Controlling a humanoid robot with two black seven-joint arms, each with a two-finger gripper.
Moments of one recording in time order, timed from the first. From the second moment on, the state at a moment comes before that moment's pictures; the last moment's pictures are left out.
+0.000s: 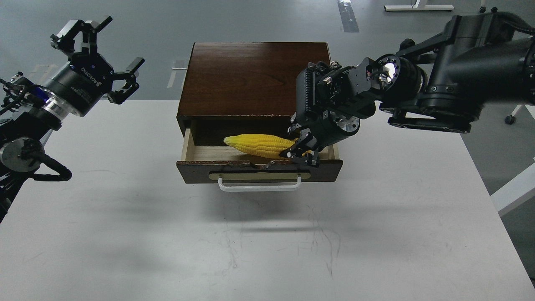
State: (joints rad) left arm -0.78 0.73 -0.51 -1.01 0.01 -0.49 -0.47; right arm 1.91 -0.11 -0.94 1.18 -1.43 -0.09 0.49
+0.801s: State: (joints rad) left arm -0.78 0.73 -0.51 -1.02 0.01 -0.49 -0.47; right arm 1.95 -0.14 -0.90 1.18 -1.39 -0.09 0.49
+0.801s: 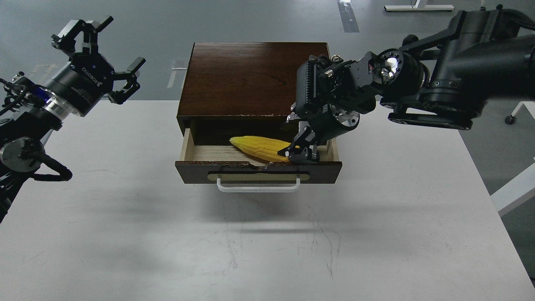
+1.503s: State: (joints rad) left arm -0.78 0.72 -0.51 -1.02 0.01 -0.49 -0.47; right arm 1.79 -0.59 -0.40 1.29 -0.55 -0.09 0.49
